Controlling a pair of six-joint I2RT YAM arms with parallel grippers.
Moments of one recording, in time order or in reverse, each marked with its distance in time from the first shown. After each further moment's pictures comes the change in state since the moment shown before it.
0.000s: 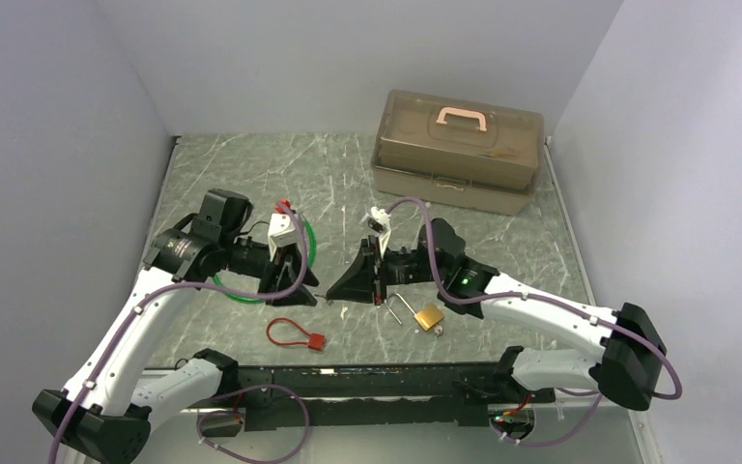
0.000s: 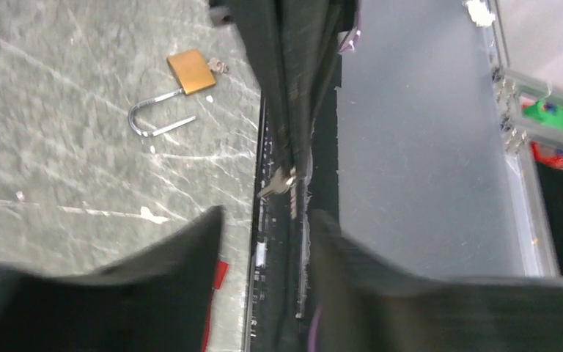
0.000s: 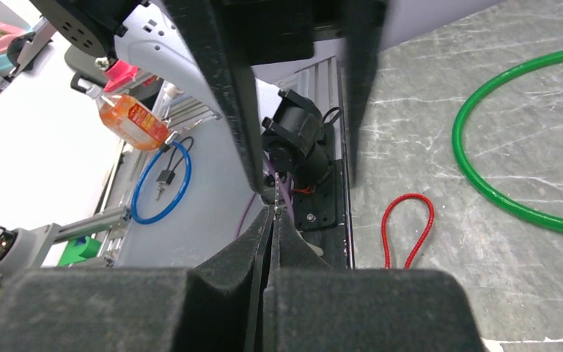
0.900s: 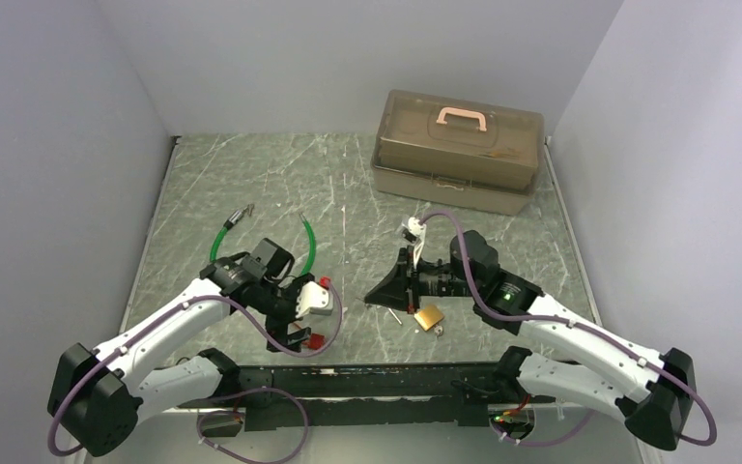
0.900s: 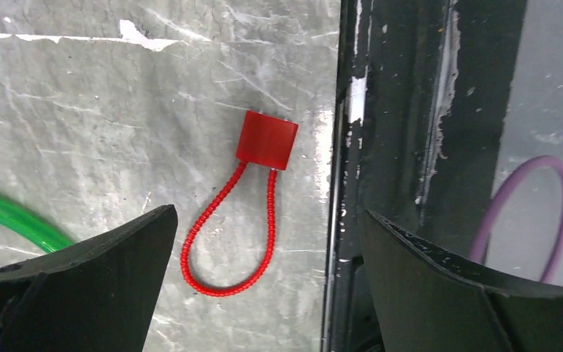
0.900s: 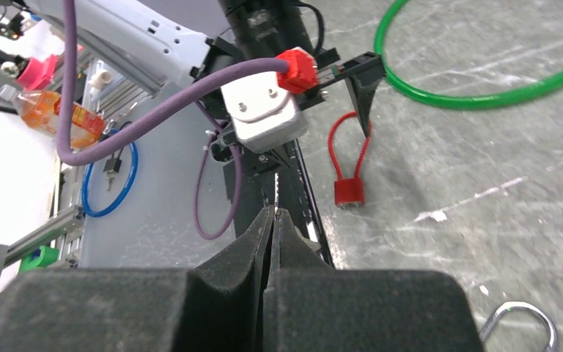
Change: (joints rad) left arm -0.200 0.039 -0.410 0.095 -0.528 0.306; right arm -0.069 -0.283 -0.080 -0.397 0.125 -0.092
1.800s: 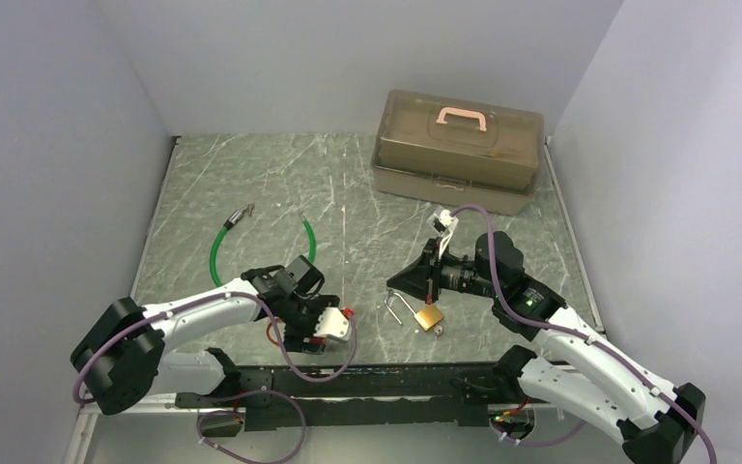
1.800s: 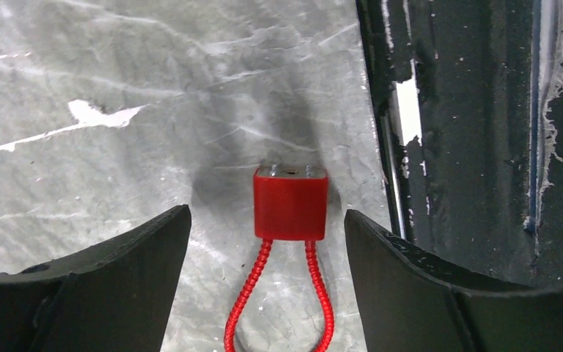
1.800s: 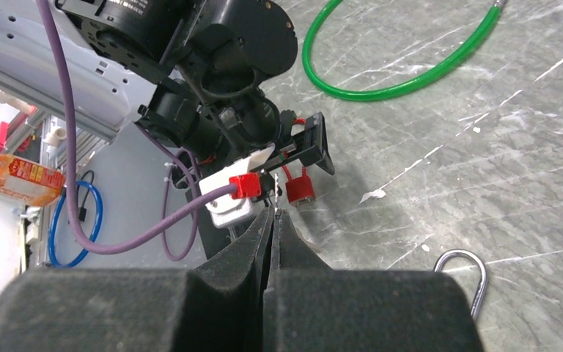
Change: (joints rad) left arm -0.192 0.206 -0.103 0.301 -0.137 0.151; right arm -0.161 -0.157 -0.048 -0.126 0.072 0.026
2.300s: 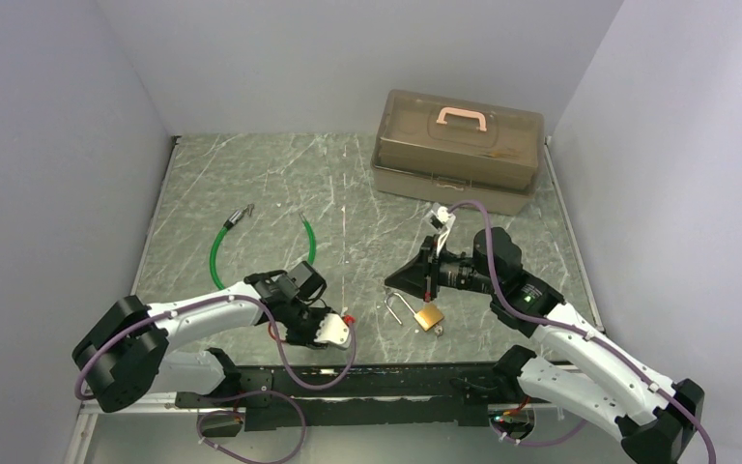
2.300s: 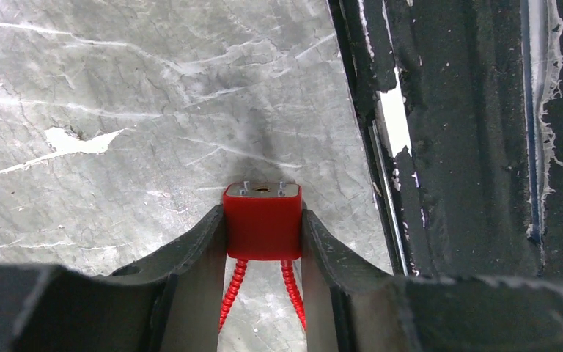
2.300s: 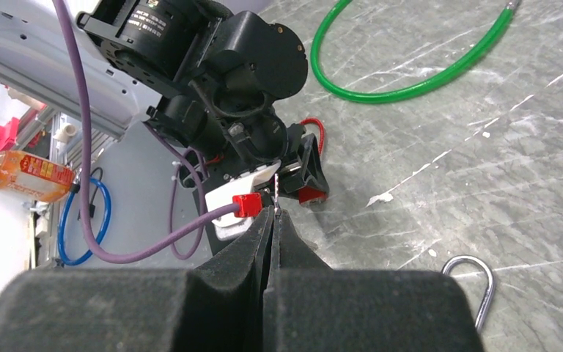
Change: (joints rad) left arm -0.041 0.024 -0.037 0.050 0.021 0.030; right arm -0.003 0.030 0.025 0.000 -0.025 0.006
